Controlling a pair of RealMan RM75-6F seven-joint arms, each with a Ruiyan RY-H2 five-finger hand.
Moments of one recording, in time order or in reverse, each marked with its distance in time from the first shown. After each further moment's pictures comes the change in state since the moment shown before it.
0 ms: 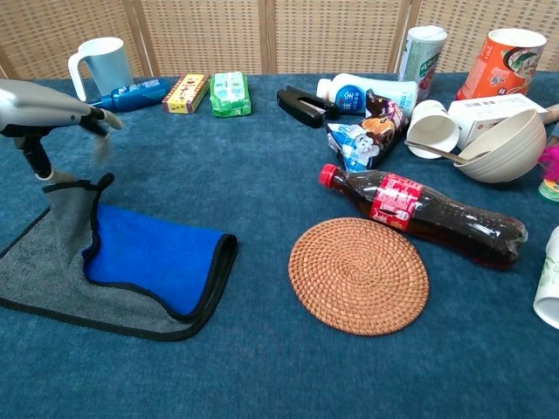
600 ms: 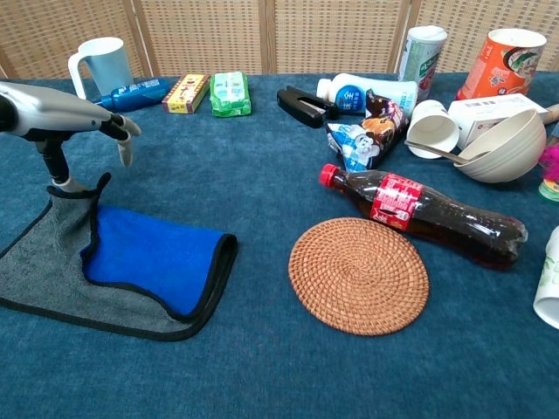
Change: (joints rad) left arm -0.033 -0.023 0.000 -0.003 -0.026 -0.041 0.006; right arm -0.004 0.003 0.000 -0.004 -0.003 0.009 0.005
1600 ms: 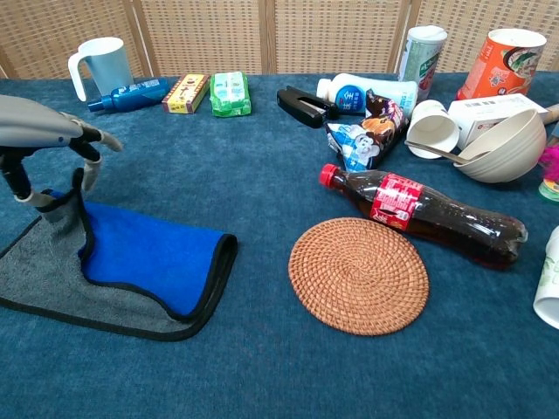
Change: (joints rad) left arm 0.071 0.101 0.068 -0.059 0.238 0.017 -0.093; right arm 0.000 -0.002 -0.003 0.001 -0.009 0.000 -0.005
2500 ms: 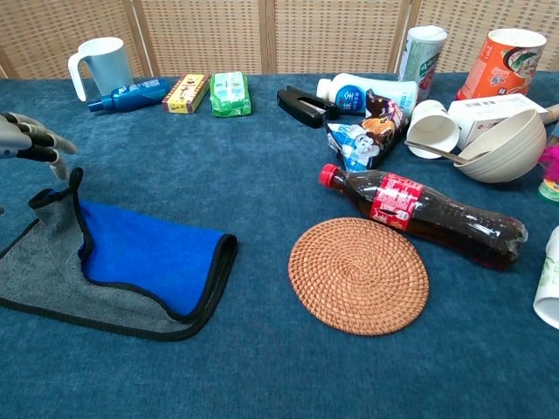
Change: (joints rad) left arm 0.102 0.024 0.036 0.052 0.123 0.102 0.038; right arm 0.001 -0.004 -0.003 -0.001 -0.004 -0.002 -0.013
